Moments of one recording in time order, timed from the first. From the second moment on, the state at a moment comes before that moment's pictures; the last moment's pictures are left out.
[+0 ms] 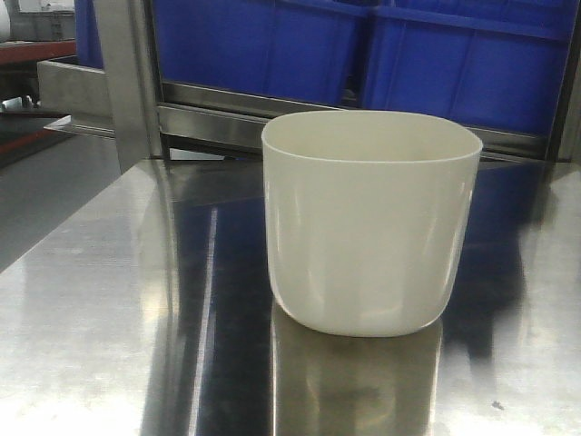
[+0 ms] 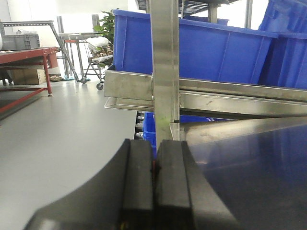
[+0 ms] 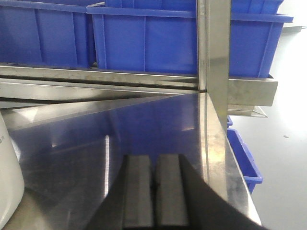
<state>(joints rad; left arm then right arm) -0.15 -0.01 0.01 -0.07 0.01 0.10 -0.01 -0.01 0.03 0.04 0.08 0.11</state>
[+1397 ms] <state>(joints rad) -0.15 -0.01 0.01 -0.07 0.01 0.10 -0.01 -0.01 0.03 0.04 0.00 0.11</state>
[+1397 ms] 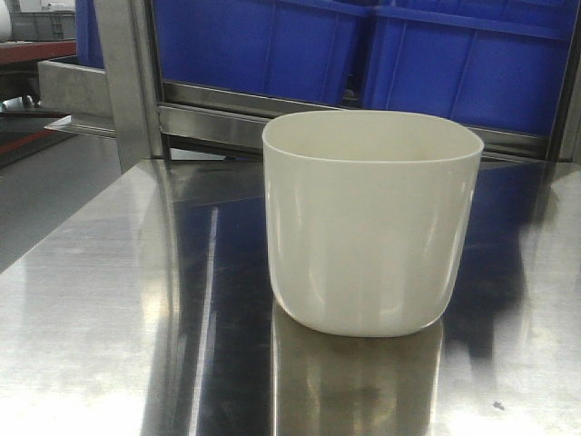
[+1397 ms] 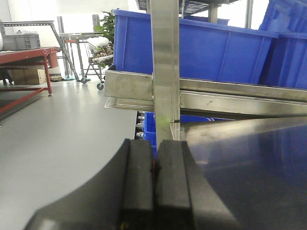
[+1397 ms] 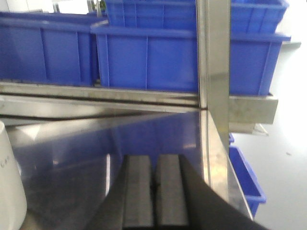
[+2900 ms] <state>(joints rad) -0.15 -0.01 0.01 -0.07 0.01 0.10 0.35 1.32 -1.24 0.05 0.89 0.10</state>
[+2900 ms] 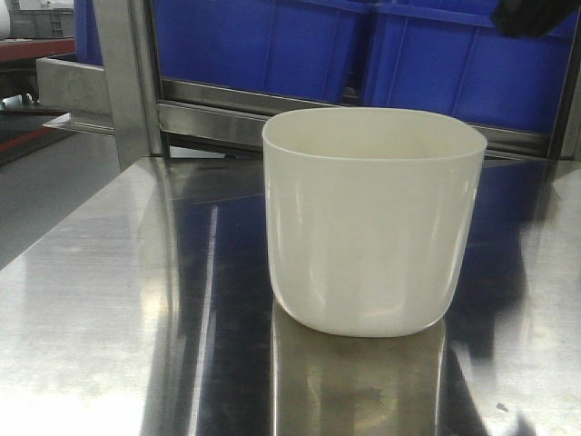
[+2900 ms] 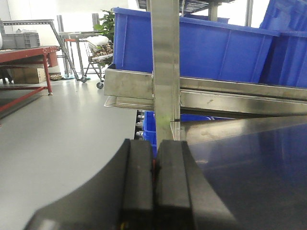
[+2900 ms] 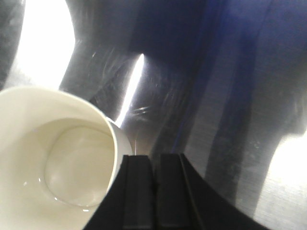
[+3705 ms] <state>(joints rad) -0.15 -0.01 0.01 -0.07 0.01 0.10 0.36 1.44 -1.24 0.17 0.94 0.06</state>
